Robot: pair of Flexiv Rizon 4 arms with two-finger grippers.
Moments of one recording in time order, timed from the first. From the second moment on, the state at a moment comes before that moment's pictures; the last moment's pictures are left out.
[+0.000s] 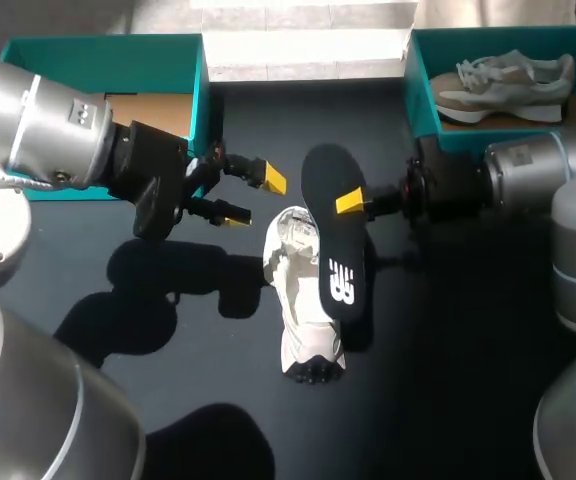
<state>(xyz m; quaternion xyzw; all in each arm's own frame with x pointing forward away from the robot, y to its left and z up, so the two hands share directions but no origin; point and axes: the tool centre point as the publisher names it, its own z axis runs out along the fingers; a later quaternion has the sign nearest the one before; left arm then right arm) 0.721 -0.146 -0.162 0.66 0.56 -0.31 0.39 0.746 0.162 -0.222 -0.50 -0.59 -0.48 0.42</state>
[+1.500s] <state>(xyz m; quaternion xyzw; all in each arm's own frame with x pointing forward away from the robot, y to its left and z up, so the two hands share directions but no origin) 0.772 -0.184 -0.194 0.52 0.53 -0.44 0.51 0.727 0.203 -0.198 -0.50 -0.55 -0.51 0.44</state>
